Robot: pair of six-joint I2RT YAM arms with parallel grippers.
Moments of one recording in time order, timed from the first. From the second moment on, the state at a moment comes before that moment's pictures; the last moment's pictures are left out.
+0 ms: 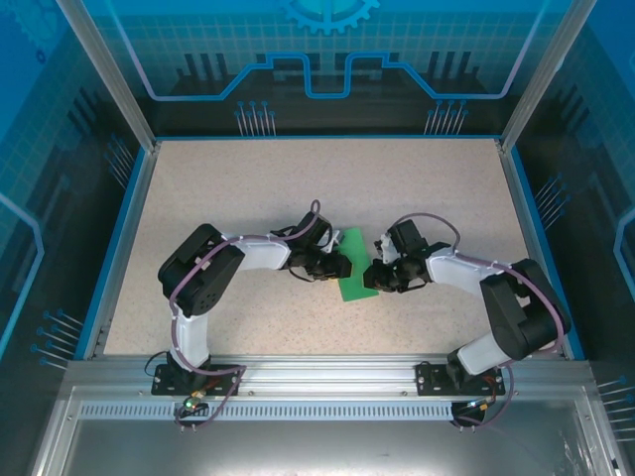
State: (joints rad) left arm -0.65 1.94 1.05 -0.10 0.55 -0.69; right arm 0.42 1.52 0.69 -0.36 -0.48 0.52
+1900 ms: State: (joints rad) left arm -0.44 2.17 1.43 -0.21 0.45 -0.60; right arm 0.42 1.55 0.67 -0.36 -0.42 0.50
